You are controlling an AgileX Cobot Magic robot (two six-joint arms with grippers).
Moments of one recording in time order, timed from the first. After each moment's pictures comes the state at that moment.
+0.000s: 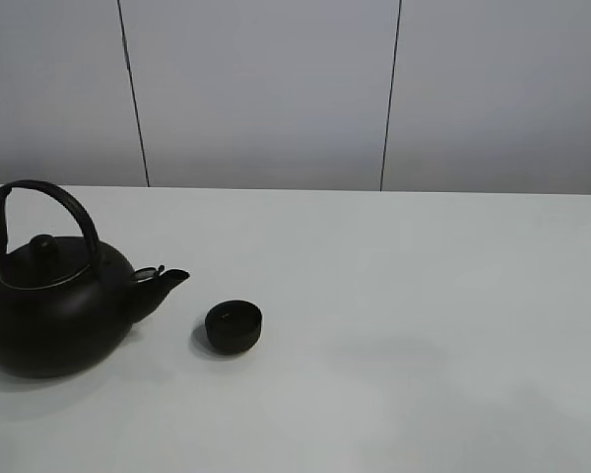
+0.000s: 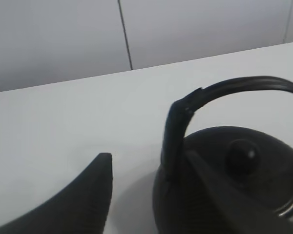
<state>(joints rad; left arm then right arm) -0.09 1.63 -0.14 0.07 -1.14 0.14 -0.08 -0.02 -0.47 0.09 1.10 -0.20</state>
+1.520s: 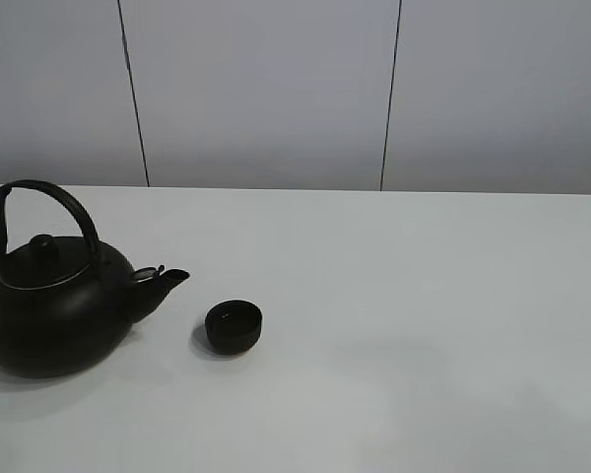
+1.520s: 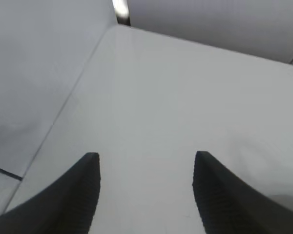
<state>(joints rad) 0.35 1.27 -1.03 -0.02 0.55 0.12 -0.08 -0.02 -0.47 0.09 1.10 -0.20</state>
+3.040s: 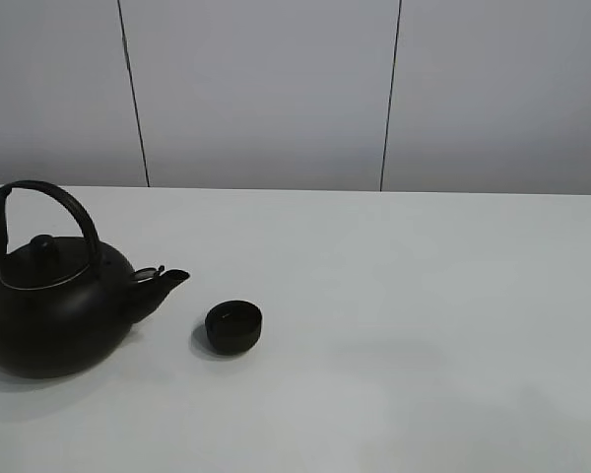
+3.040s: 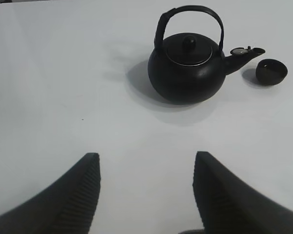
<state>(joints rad) 0.15 -0.02 -0.52 -0.21 1.19 0.28 -0.08 -0.02 -0.47 0.09 1.10 -0.20</state>
